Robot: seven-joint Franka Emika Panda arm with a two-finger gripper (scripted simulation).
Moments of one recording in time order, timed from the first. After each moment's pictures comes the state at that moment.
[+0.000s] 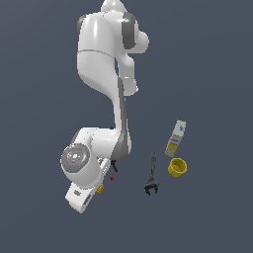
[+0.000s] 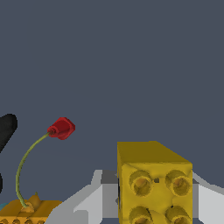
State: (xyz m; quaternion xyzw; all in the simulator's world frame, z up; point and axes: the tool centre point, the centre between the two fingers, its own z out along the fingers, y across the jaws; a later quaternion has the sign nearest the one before) arm 0.165 -0.124 0.031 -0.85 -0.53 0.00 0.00
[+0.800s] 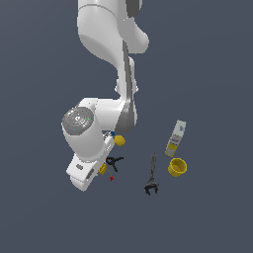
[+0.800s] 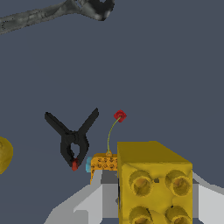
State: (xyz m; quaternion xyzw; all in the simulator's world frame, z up) arm 0.114 -0.107 0.109 -0.85 -0.53 0.00 0.00
